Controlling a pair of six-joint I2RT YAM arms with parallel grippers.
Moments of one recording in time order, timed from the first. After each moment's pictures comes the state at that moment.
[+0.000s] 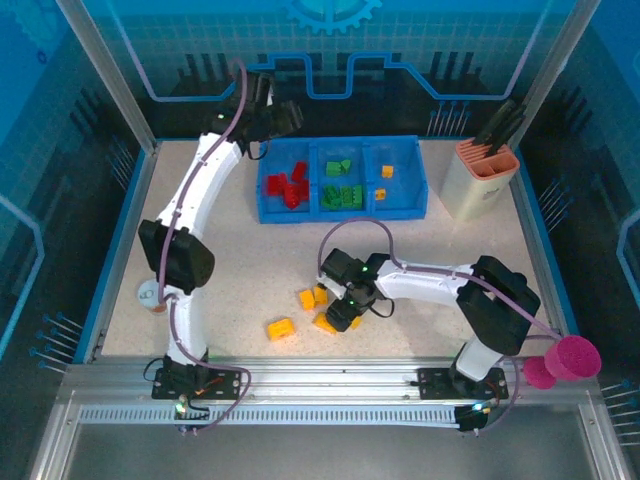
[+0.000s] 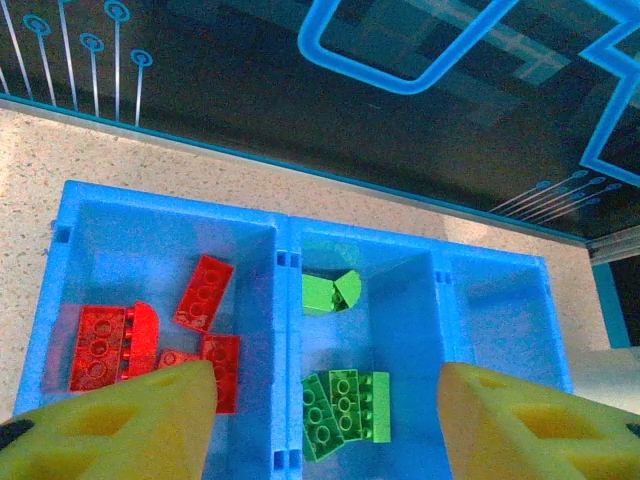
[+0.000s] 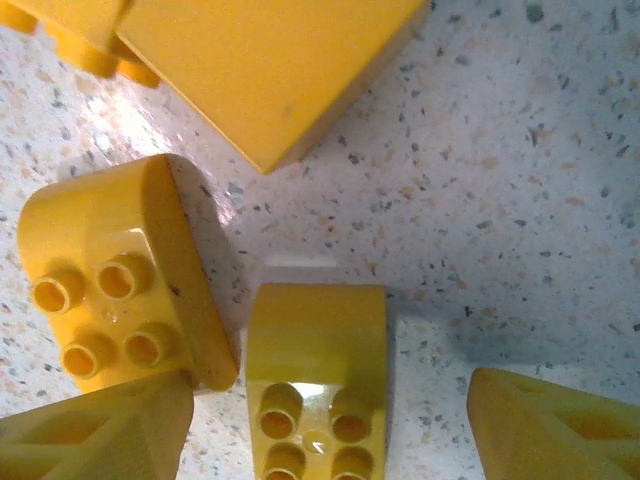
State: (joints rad) left arm -0.27 2.06 2.26 -0.84 0.04 -0.58; right arm 0.94 1.65 0.96 -0.68 -0.06 0.13
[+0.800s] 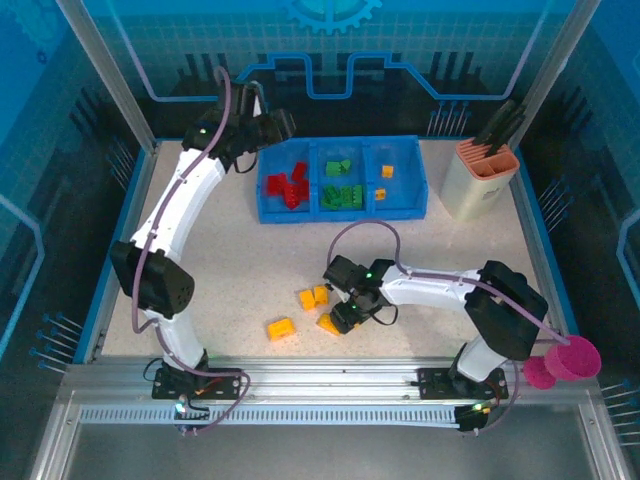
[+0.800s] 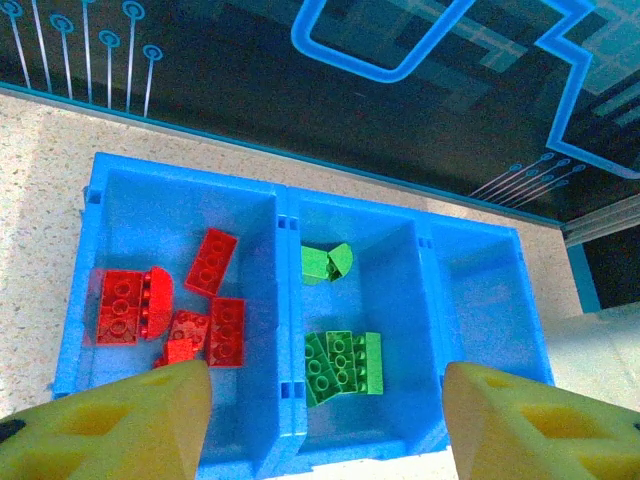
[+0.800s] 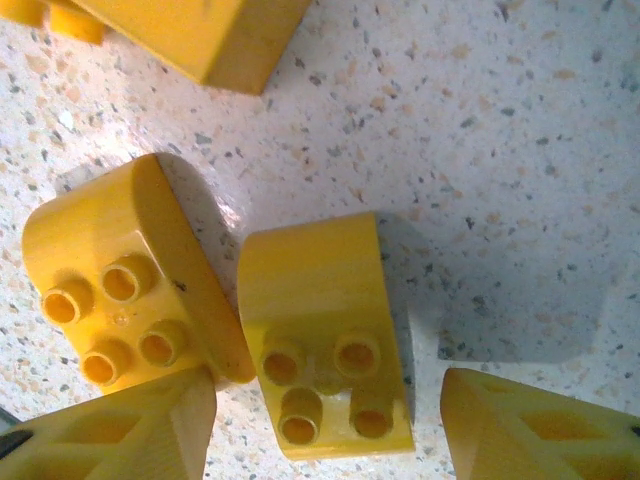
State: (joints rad) left arm -0.27 1.82 1.98 -0.76 0.06 -0.56; right arm 0.96 1.60 0.90 -0.69 -0.04 0.34
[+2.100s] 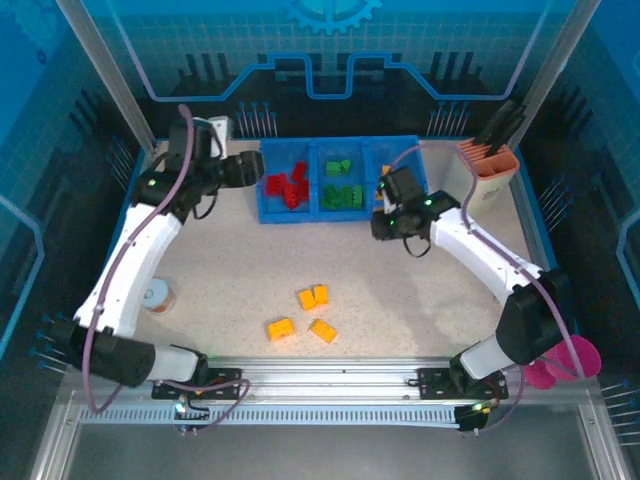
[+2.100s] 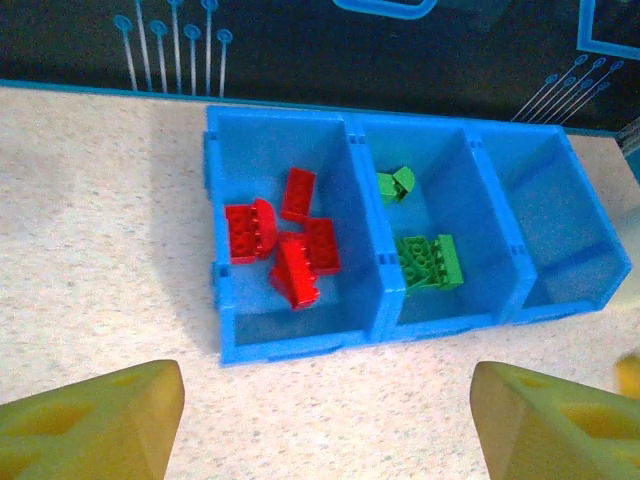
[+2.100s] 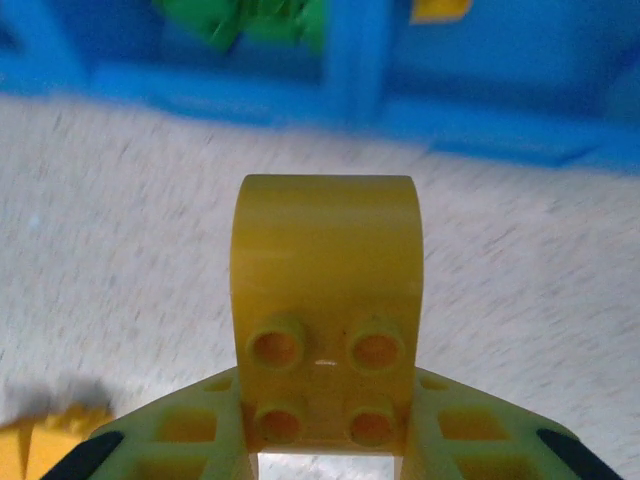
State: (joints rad) left arm -0.20 1.33 1.52 -0.80 0.06 -0.29; right arm 0.44 1.52 1.30 -0.82 0.07 0.30
